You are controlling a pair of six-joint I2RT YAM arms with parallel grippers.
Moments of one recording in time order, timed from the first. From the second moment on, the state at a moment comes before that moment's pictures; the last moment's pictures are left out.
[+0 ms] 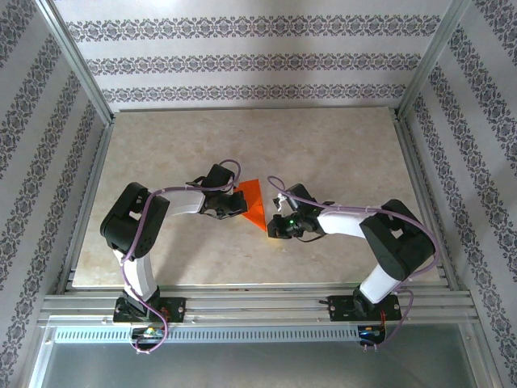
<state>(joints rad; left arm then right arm) -0.47 1.85 0.97 -0.16 0.40 -0.71 0.61 1.62 0.70 -0.12 -0.50 0.60</state>
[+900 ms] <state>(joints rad) -0.47 1.85 0.97 -0.16 0.40 -0.72 0.68 1.86 0.93 -0.04 -0.42 0.76</state>
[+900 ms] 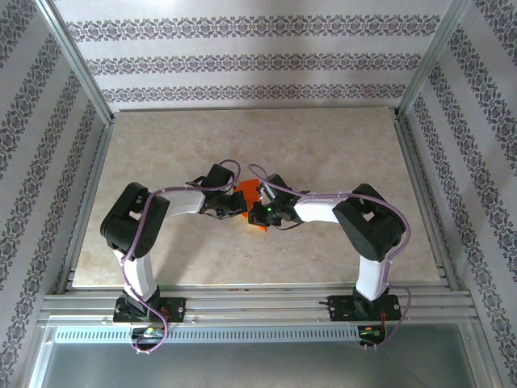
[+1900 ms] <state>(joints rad) -0.36 1.53 0.82 -0.08 0.48 -0.88 0.62 1.44 0.64 0.02 -0.25 0.70</state>
